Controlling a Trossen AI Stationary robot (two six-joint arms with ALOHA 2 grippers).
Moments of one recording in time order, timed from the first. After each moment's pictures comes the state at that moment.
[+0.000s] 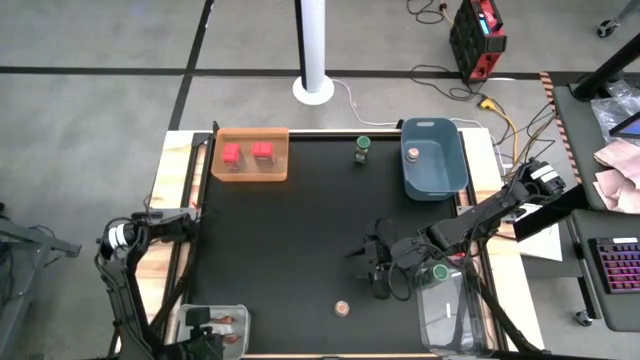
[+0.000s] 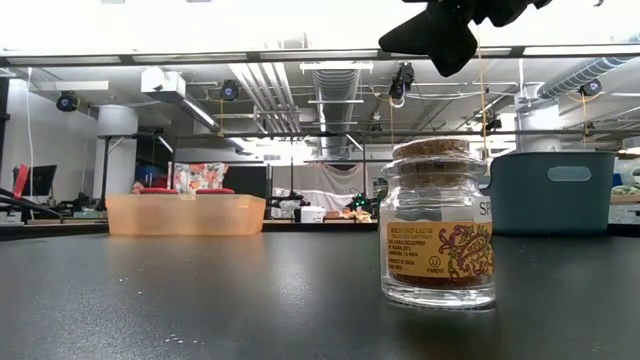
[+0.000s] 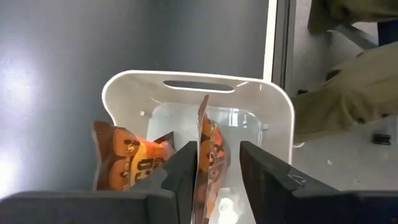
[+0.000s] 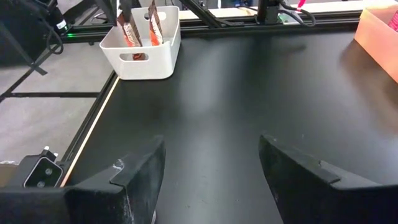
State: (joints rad) left arm -1.26 1.92 1.59 -1.23 -0.48 -1.36; right arm 0.43 1.46 0.82 0.19 0.26 0.24
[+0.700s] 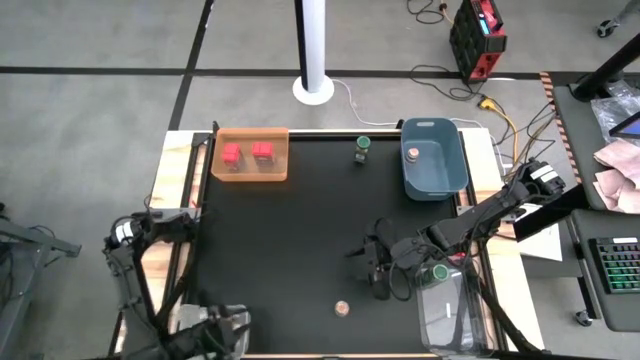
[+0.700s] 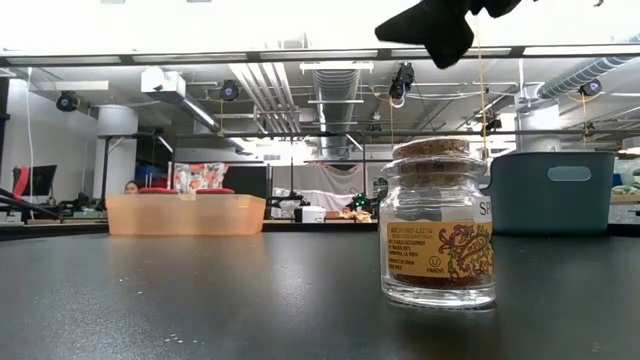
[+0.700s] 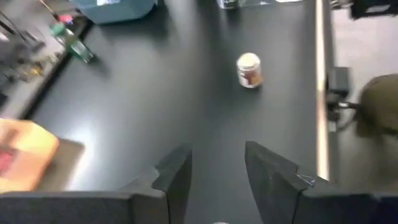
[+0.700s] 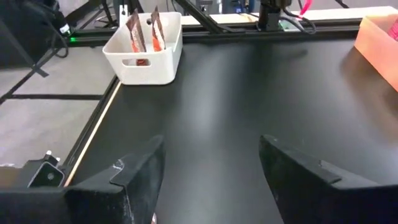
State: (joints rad) left arm -1.14 1.92 1.88 -1.55 -0.89 -1.30; right arm 0.44 1.46 0.83 0.20 0.26 0.22
